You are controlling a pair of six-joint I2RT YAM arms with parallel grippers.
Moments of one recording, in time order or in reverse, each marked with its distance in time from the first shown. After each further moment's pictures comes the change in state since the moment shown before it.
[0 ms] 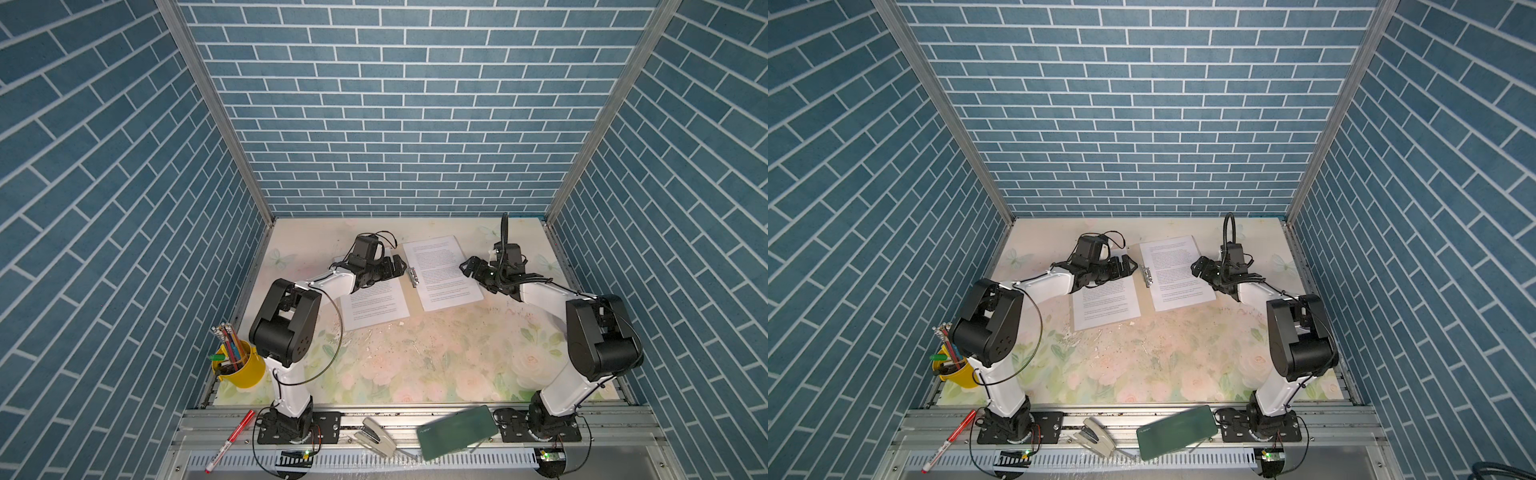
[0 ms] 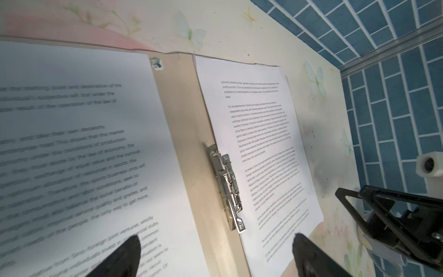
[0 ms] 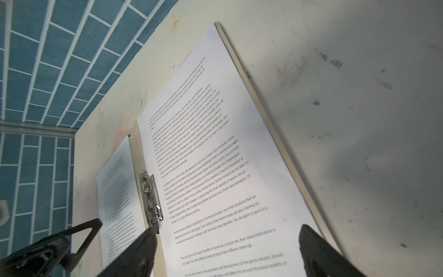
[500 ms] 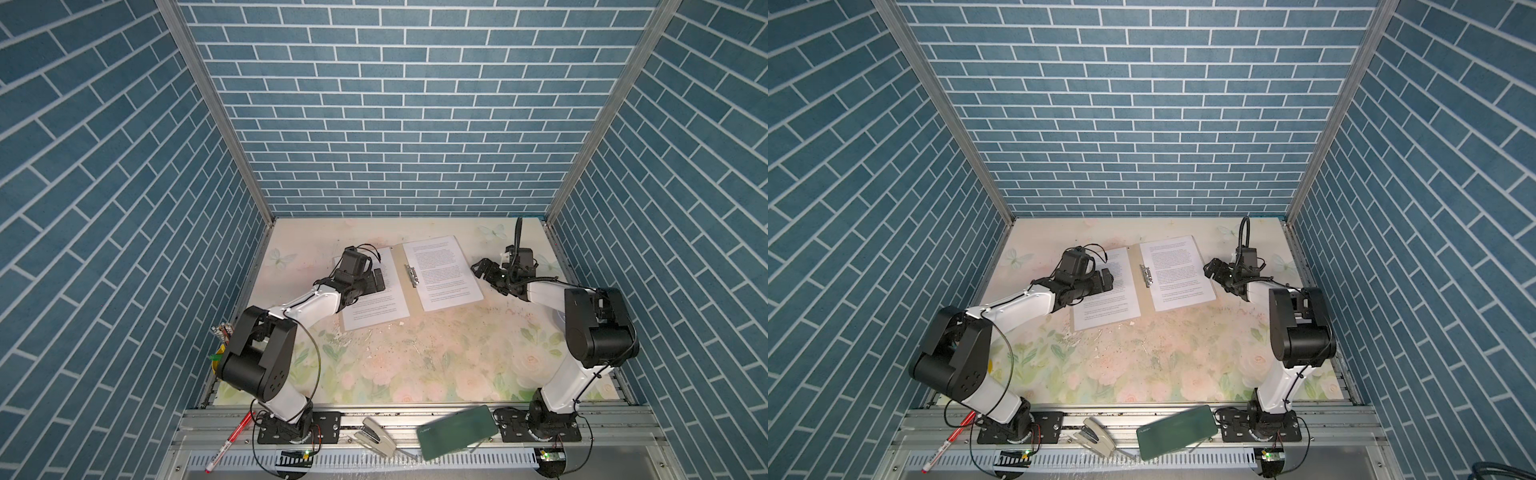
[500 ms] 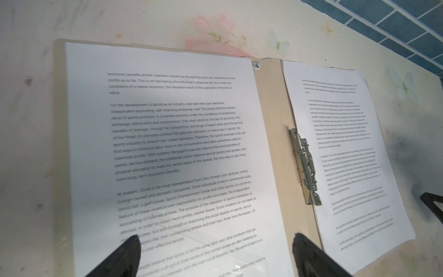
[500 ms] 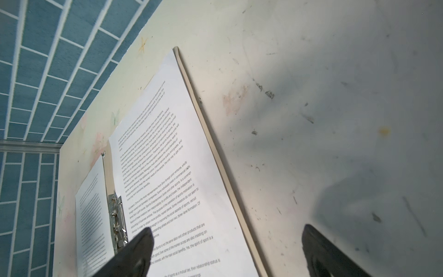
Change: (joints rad) left arm 0.021 -0.265 -0.243 -0.097 -0.298 0.042; right arm -0.110 0.102 -0.031 0.123 -0.087 -0.048
